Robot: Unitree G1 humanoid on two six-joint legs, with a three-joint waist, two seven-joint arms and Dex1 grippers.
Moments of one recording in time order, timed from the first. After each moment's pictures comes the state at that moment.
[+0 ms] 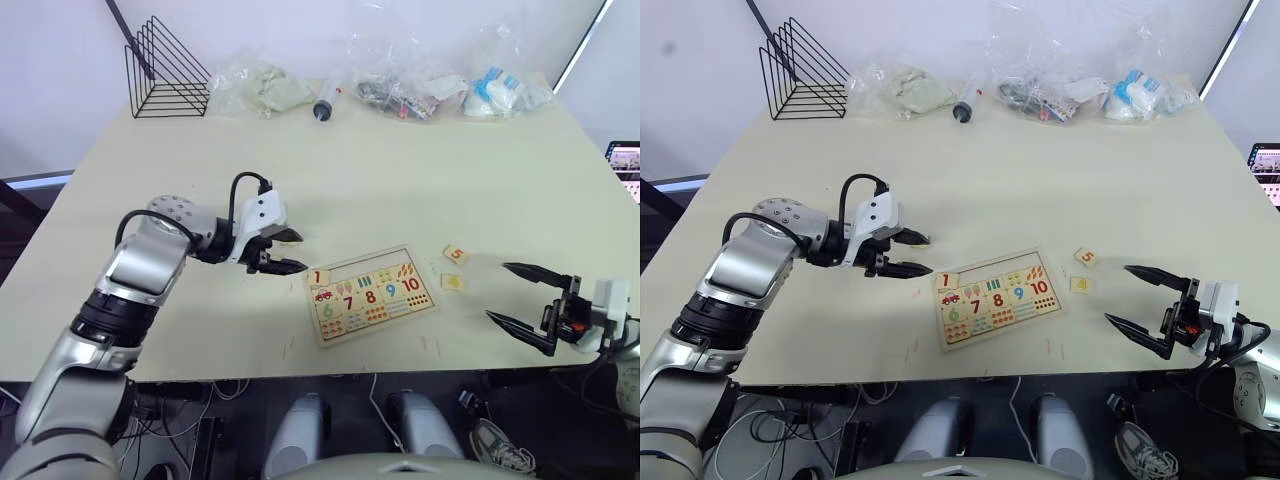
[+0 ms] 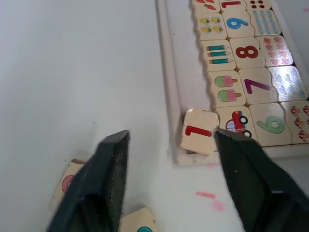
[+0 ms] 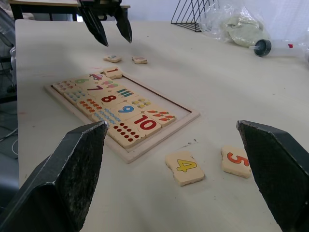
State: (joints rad) left arm -0.60 0.81 -0.23 0.02 -0.19 0.49 -1.26; right arm 0.05 -0.60 -0.31 0.13 0.58 -0.24 1.39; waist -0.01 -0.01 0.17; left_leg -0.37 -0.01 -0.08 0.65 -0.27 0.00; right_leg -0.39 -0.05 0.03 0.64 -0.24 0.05
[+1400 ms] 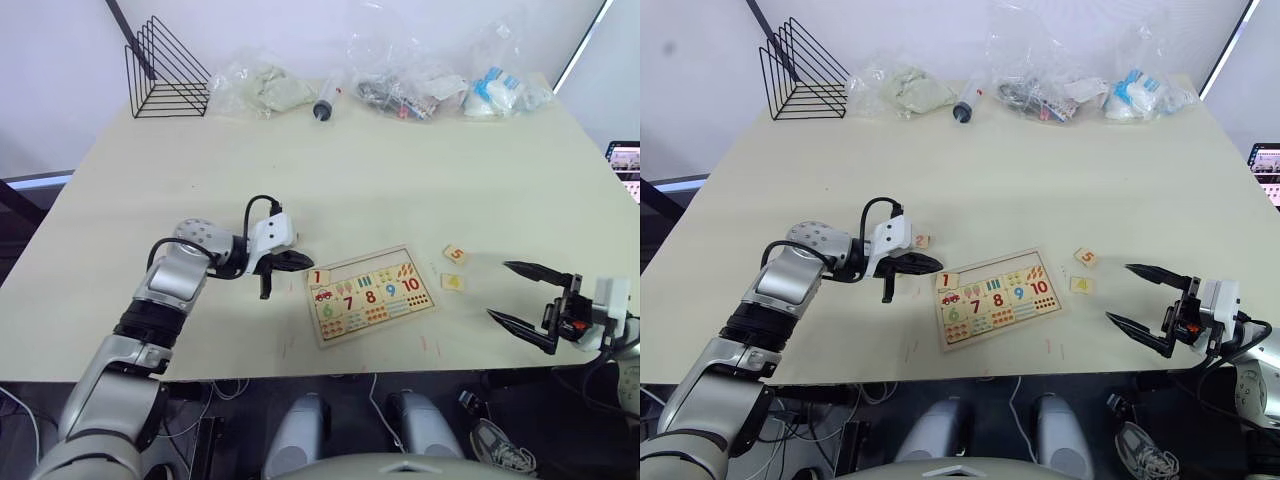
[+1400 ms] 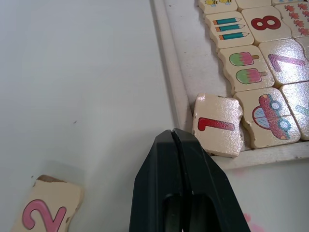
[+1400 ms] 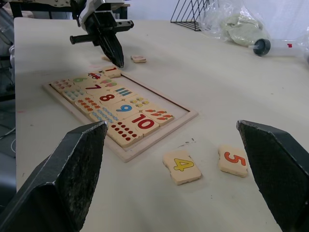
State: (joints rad) left arm -0.59 0.68 -0.25 0.28 -0.08 0.16 -1.28; right arm 0.04 -0.61 -0.31 0.14 0.58 -0.24 1.39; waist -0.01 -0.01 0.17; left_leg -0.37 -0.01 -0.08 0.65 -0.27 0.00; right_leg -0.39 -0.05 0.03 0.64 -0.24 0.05
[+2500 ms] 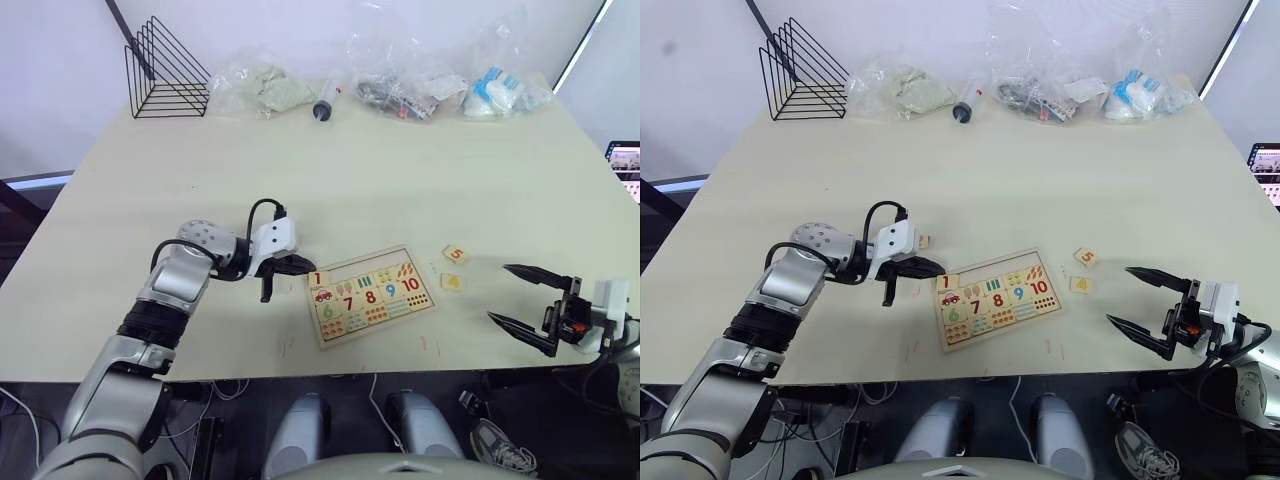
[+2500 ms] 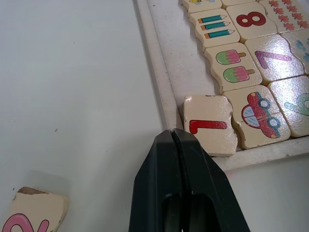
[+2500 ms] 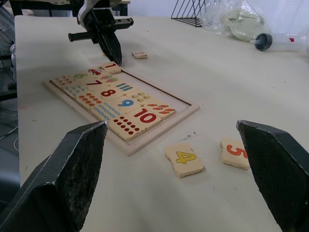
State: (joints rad) left arm -0.58 0.68 -0.25 0.28 -0.06 0.14 -1.31; right arm 0.04 -0.60 -0.31 0.16 0.58 -0.25 1.40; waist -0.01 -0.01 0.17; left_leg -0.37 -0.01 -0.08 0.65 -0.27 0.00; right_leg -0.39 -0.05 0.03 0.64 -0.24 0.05
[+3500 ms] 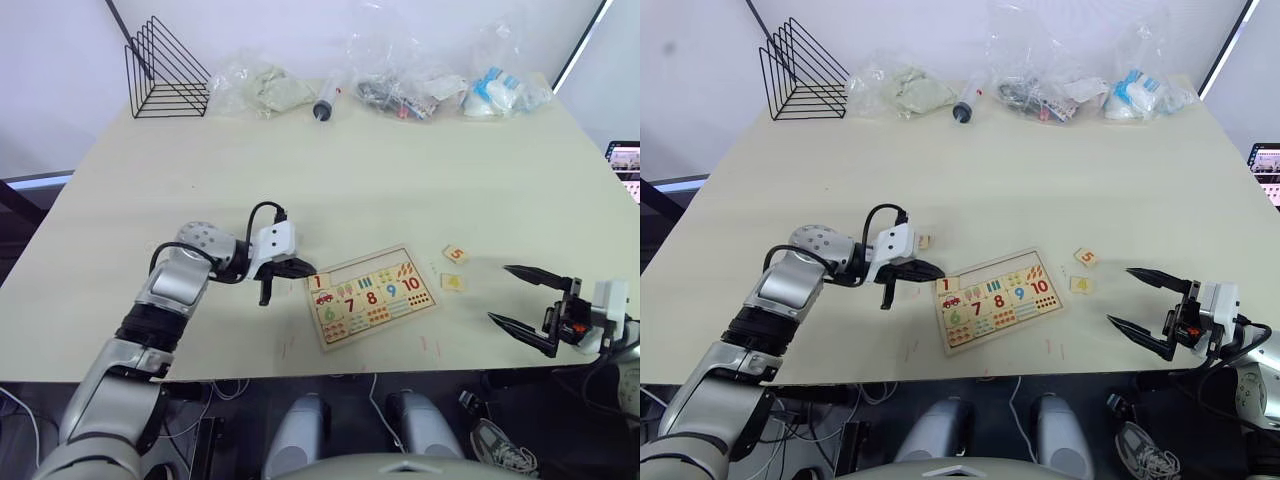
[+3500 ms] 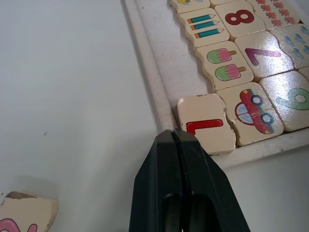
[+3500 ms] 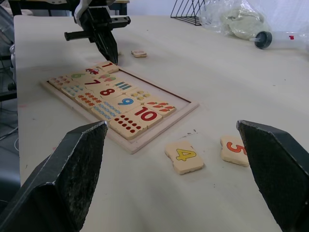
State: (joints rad) left arm -0.56 0.68 -0.25 0.25 -0.06 0.12 -1.33; right arm 0.04 -0.60 -0.31 0.17 0.58 -0.25 1.41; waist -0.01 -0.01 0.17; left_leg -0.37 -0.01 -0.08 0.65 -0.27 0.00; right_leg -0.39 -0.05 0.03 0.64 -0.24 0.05
